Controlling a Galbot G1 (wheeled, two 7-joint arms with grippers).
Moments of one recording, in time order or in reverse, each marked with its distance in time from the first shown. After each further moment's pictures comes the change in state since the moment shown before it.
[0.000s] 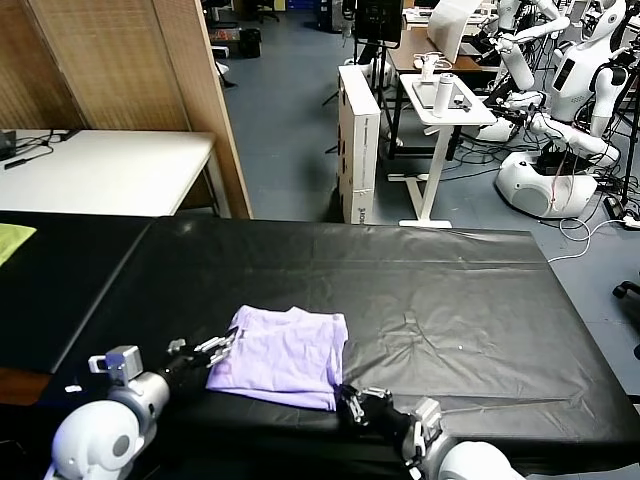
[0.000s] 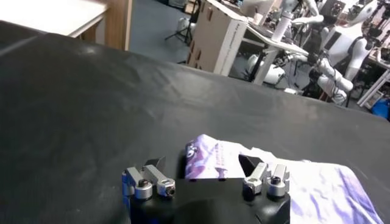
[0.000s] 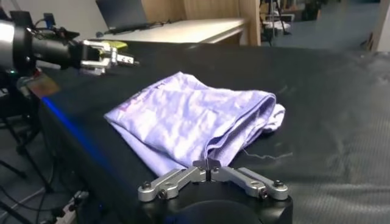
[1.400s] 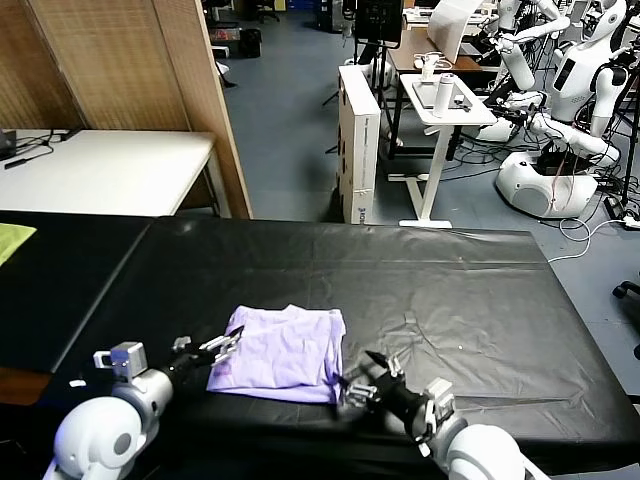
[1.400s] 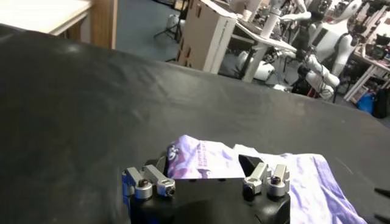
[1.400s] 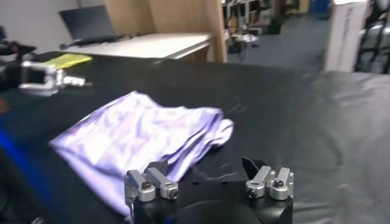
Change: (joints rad) left arm -0.011 0.028 0.026 -0.013 -0.019 0.011 -0.011; right arm 0.021 0.014 0.039 -0.010 0.020 -0.006 0.013
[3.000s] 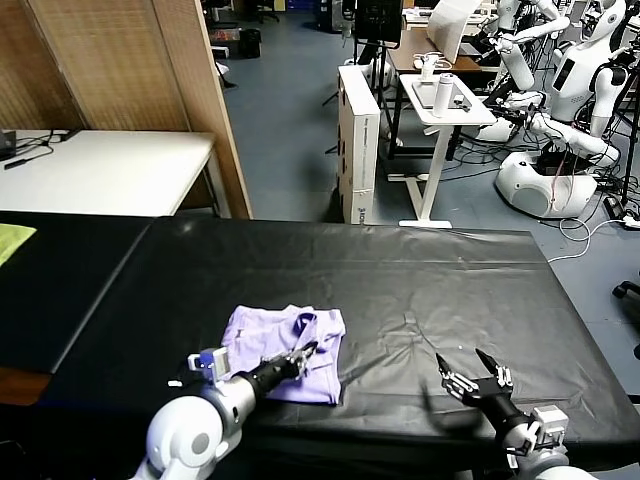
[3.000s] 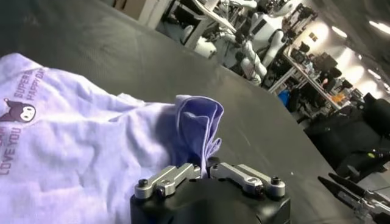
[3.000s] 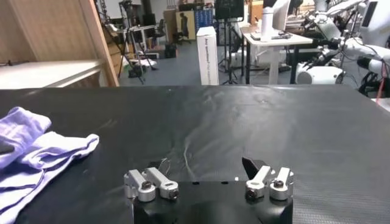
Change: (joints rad) left arm -0.101 -0.154 0.288 0.037 -0.060 0.043 -0.018; right arm -0.429 0.178 0.591 0.058 -0.059 0.105 0.020
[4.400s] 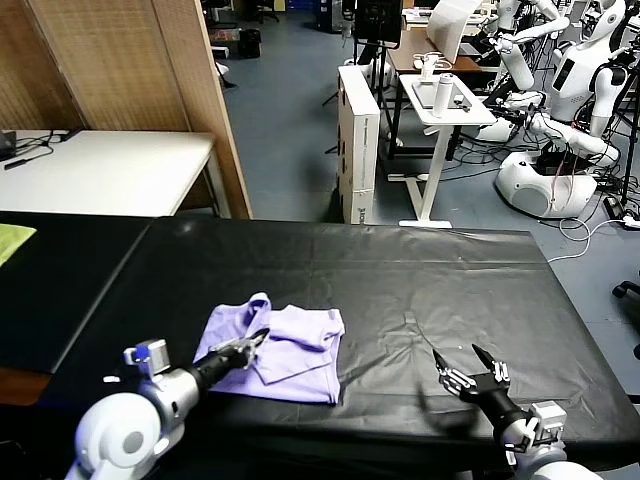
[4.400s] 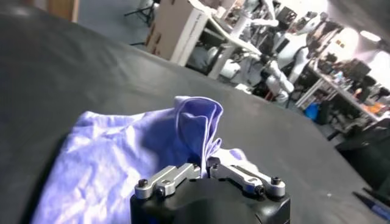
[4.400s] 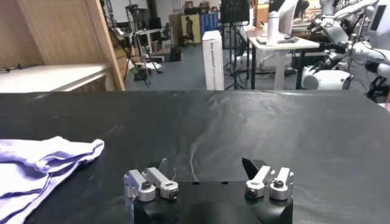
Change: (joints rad) left arm 0.042 0.137 -0.160 -0.066 -0.138 0.000 0.003; right arm 0.011 0.001 -0.003 0.007 0.013 0.005 0.006
